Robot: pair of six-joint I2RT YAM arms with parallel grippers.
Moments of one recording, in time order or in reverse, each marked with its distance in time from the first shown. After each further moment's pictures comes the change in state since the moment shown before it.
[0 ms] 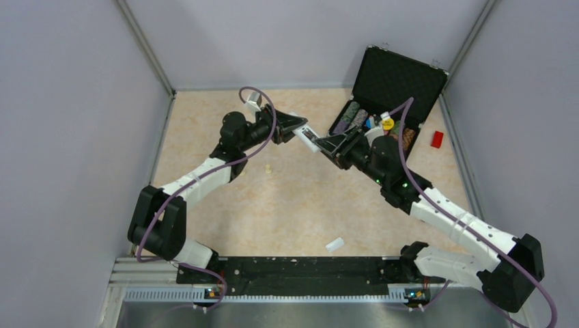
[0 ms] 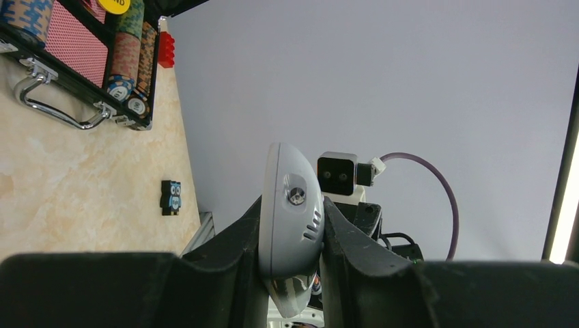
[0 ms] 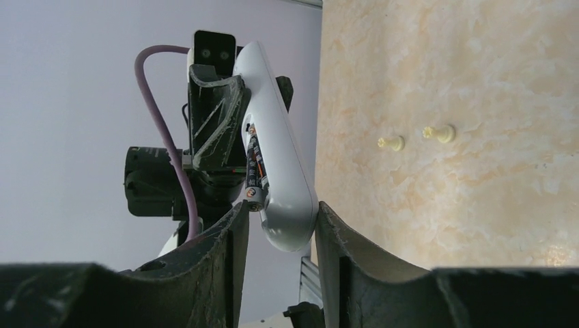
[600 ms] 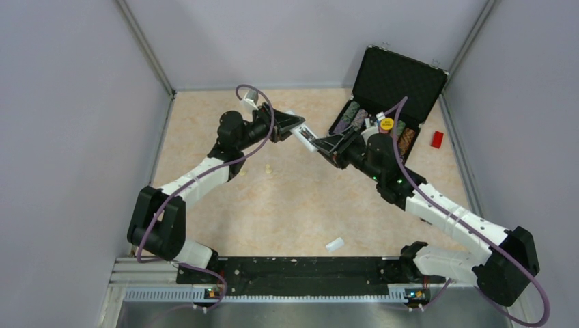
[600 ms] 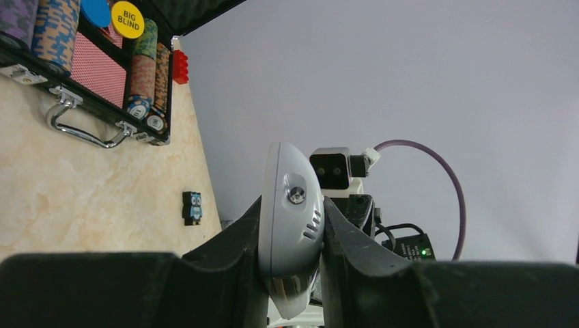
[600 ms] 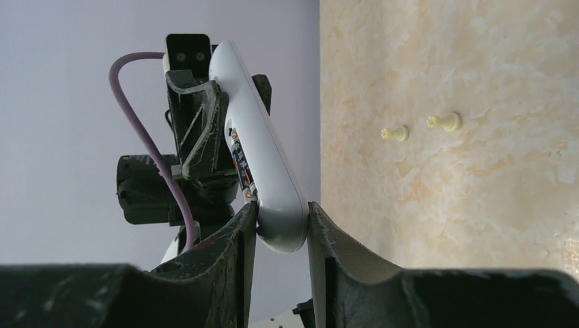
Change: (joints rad) left arm 0.020 -0.005 -0.002 0.002 0.002 0.065; right arm -0.016 0.061 0.000 0.032 -0.042 0.057
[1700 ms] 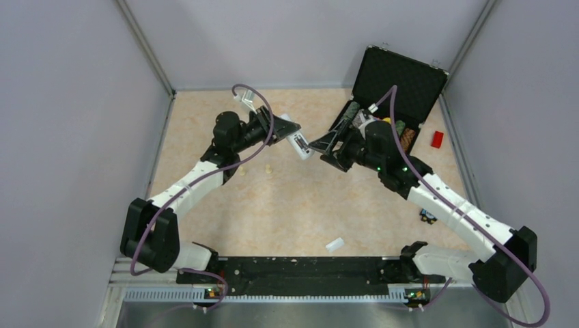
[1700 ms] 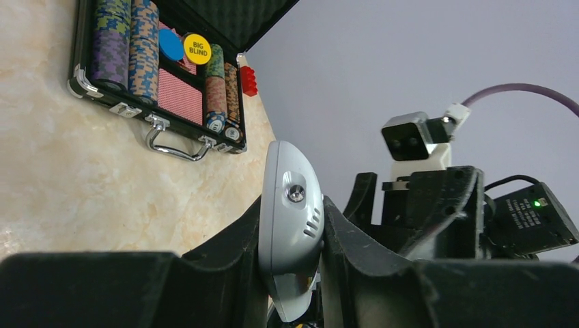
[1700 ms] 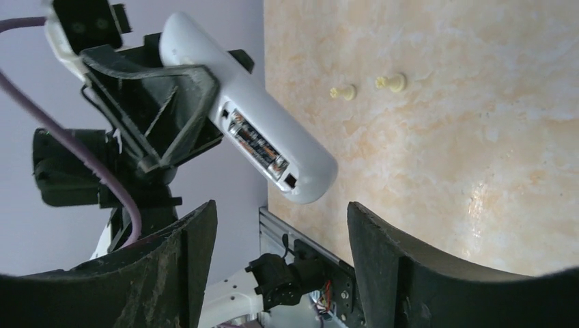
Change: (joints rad) left arm 0.014 -0.090 -0.006 -0.174 -0.026 0.387; right arm -0.032 0.061 0.179 -0.338 -0.129 -0.145
